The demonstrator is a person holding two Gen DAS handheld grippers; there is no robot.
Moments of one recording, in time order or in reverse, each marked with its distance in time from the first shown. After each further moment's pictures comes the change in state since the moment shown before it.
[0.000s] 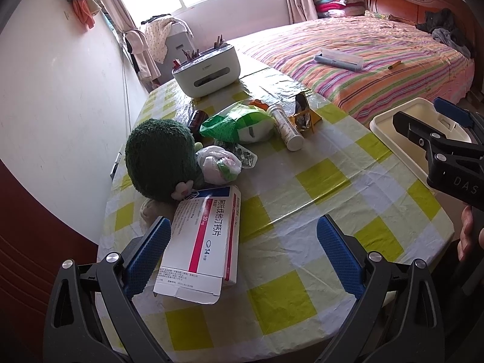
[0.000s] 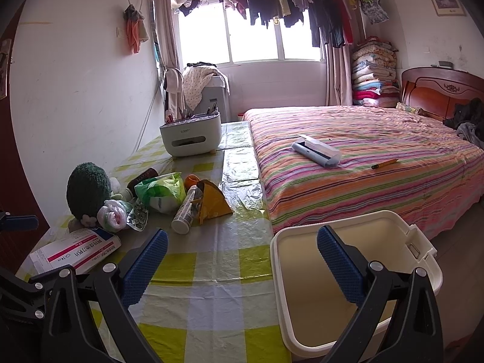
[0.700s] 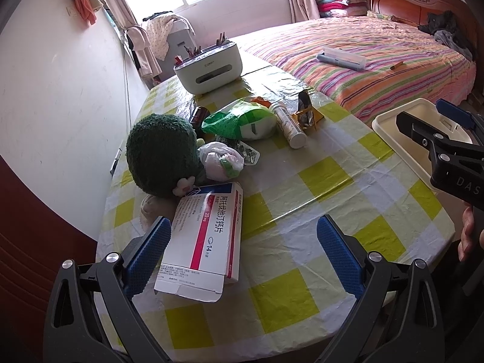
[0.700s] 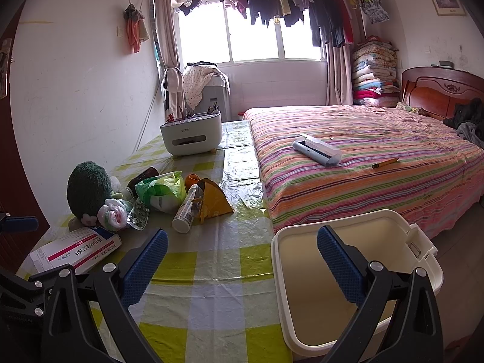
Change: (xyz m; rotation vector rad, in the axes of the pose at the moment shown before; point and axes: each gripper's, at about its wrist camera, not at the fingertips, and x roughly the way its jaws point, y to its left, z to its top) left arm 0.002 0.005 -0.002 -0.014 0.010 -0.006; right arm 0.000 0.001 0.000 0.000 0.002 0.001
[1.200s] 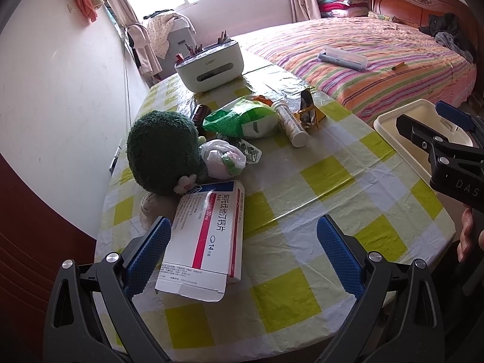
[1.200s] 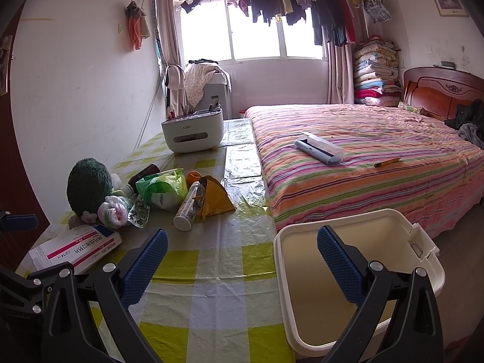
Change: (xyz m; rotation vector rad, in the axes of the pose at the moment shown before) left arm 0.002 0.004 -0.001 -0.011 0.007 -0.005; right arm 0.002 0.004 -0.001 -0.010 0.011 0.002
